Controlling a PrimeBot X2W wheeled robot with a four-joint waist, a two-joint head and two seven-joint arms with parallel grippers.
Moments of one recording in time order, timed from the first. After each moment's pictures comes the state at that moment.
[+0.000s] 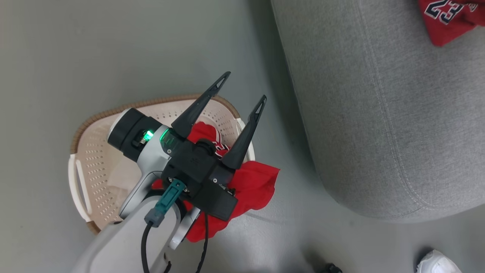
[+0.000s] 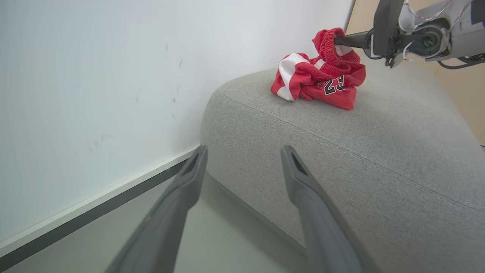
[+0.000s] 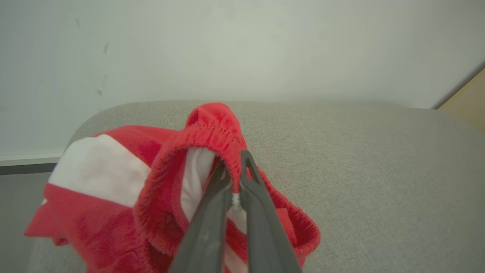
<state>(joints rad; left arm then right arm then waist) -0.59 0.23 -0.61 -0.05 -0.19 0.05 -0.07 -1.25 -0.44 0.34 0.97 0.43 0.07 -0.16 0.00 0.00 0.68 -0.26</state>
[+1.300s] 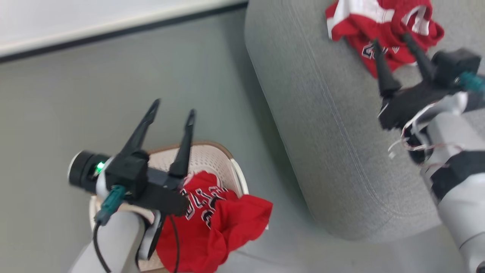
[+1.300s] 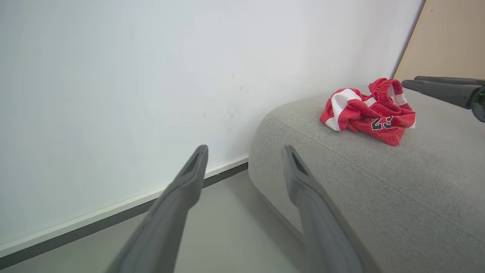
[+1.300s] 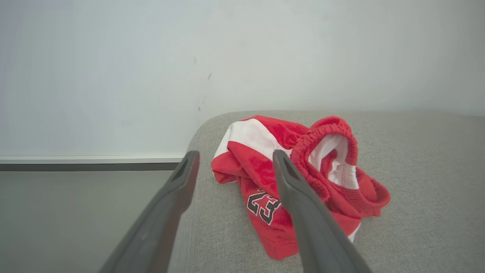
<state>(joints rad) -0.46 0.23 -0.45 0.14 -0.31 0.09 -0.22 -0.97 -0.25 0.41 0.86 0.39 0.11 -0.25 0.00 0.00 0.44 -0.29</state>
